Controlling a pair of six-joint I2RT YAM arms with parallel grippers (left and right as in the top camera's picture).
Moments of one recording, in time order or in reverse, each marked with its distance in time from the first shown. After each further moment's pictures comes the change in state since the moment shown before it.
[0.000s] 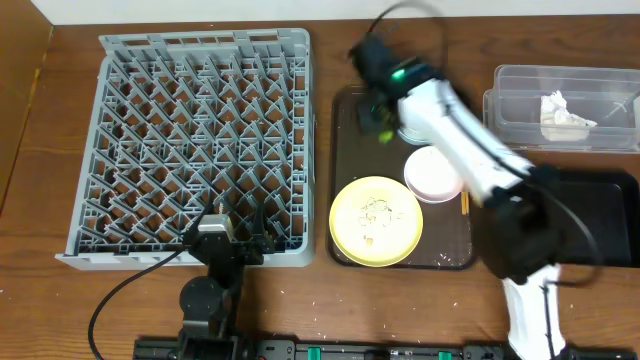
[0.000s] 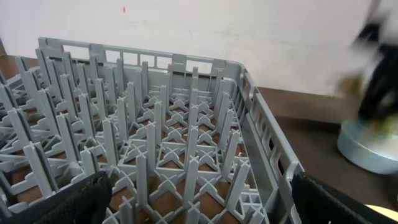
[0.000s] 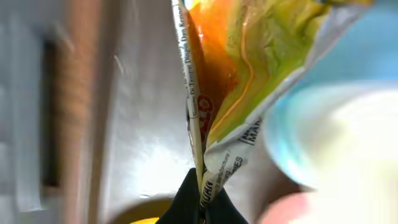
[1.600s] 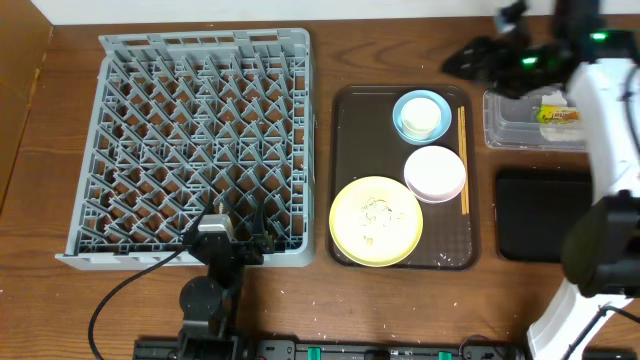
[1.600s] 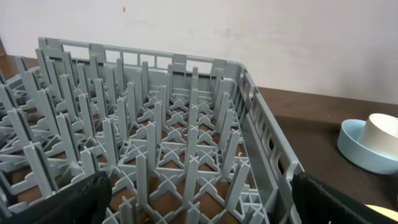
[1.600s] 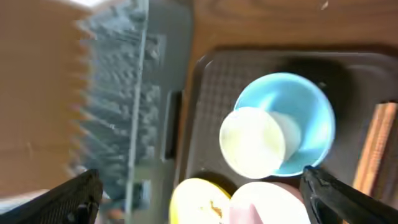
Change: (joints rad) left arm 0.000 0.000 0.000 0.000 0.000 0.000; right arm -0.501 -0.201 -0.142 0.055 -0.805 -0.222
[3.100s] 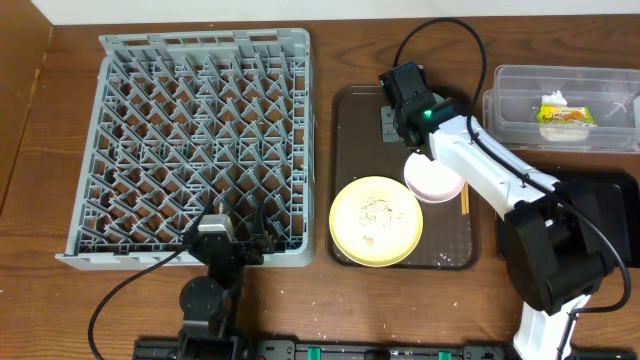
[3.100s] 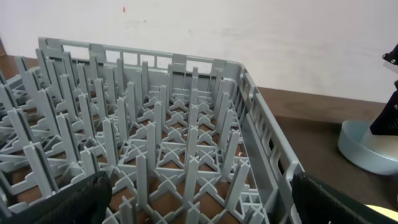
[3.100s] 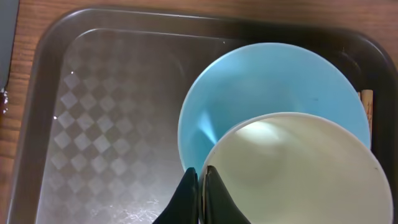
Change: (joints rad) left arm 0.000 0.000 0.000 0.000 0.000 0.000; right arm 0.473 0.014 -0.380 0.461 0.948 0.198
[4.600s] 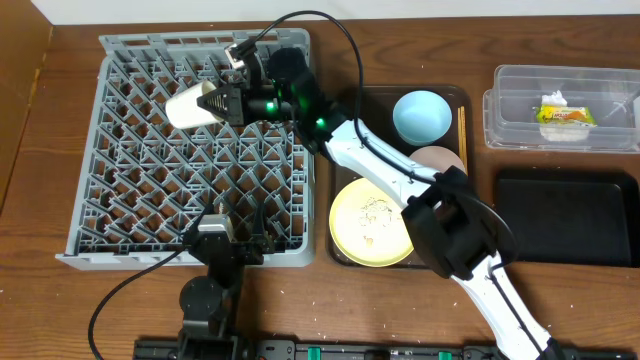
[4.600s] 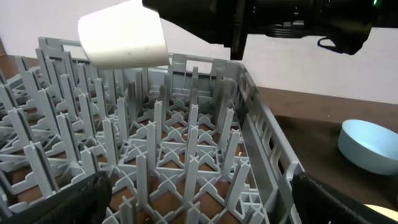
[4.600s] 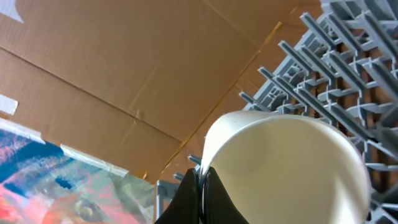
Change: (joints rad) left arm 0.000 0.000 0.001 -0.002 0.000 0.000; right arm 0.277 0.471 0.619 0.750 -0.906 0.484
